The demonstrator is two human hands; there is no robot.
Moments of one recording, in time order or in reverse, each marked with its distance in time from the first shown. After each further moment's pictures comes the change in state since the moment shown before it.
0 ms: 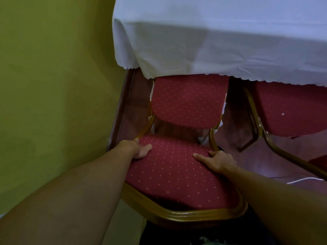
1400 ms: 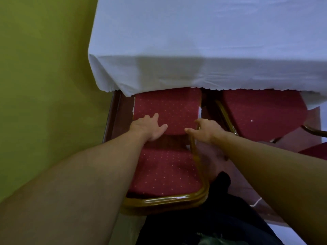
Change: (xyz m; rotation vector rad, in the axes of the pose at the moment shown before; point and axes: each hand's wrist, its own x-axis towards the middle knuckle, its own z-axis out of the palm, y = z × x) left_hand -0.098 0.134 -0.070 0.056 0.580 0.348; right_hand 0.000 0.009 -0.136 0.084 0.232 -0.340
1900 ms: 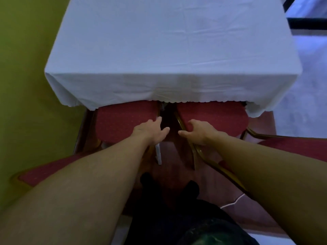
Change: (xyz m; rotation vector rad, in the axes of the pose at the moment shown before) left_hand -0.057 0.248 0.006 -0.064 0.088 0.116; right_hand -0.065 0.190 -0.121 -0.060 0.102 -0.055
